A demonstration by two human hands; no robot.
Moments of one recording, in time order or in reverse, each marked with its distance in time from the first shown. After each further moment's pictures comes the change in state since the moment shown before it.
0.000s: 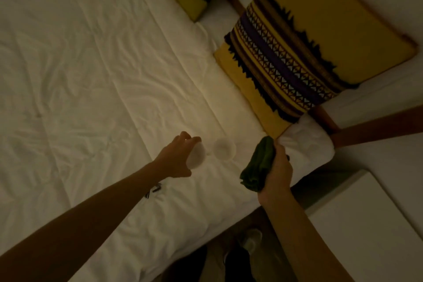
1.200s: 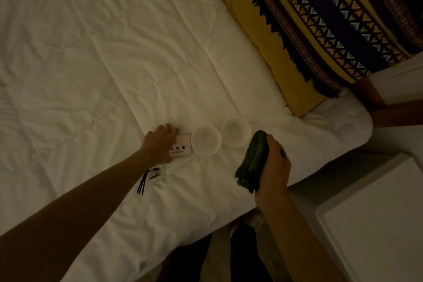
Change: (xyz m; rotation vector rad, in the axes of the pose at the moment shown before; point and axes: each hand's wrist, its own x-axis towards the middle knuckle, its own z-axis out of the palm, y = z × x) left_hand 0.047 -0.107 0.089 0.325 -0.175 -0.189; right_hand 0.072 0.084 0.009 -0.122 -0.051 -0.041
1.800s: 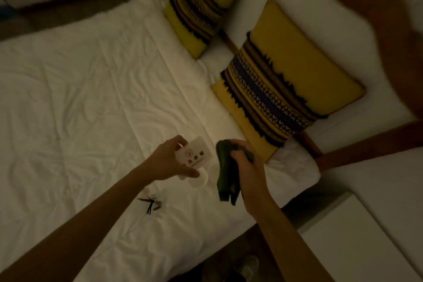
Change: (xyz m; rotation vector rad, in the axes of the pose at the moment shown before) left_hand -0.173 0.067 -0.215 -0.957 0.242 0.048; right_hand -0.146 -0.145 -0.002 -0.300 -0.489 -0.479
